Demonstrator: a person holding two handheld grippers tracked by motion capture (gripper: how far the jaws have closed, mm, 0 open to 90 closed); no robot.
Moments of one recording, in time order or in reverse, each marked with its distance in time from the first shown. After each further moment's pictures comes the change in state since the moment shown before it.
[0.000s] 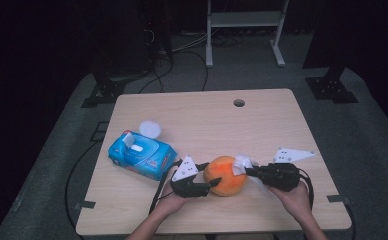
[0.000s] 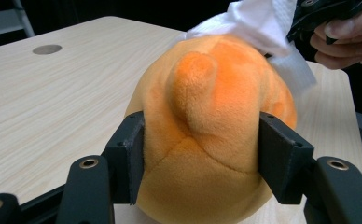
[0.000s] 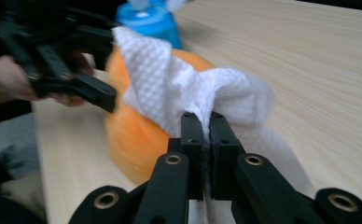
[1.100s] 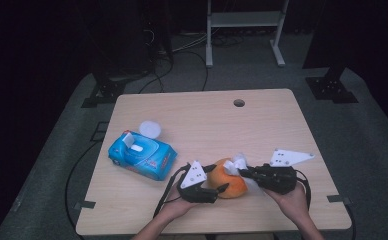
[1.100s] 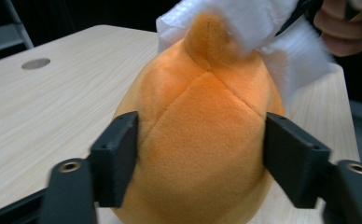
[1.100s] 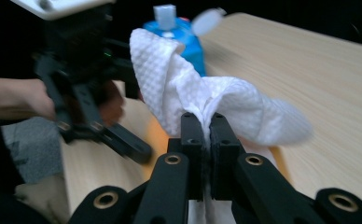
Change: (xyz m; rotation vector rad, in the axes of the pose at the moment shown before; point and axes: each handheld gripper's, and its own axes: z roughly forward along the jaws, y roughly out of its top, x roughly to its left) left arm -0.026 0.005 0.011 -0.005 0.002 0.084; right arm 0.031 0.020 -0.001 -0.051 0.049 -0.099
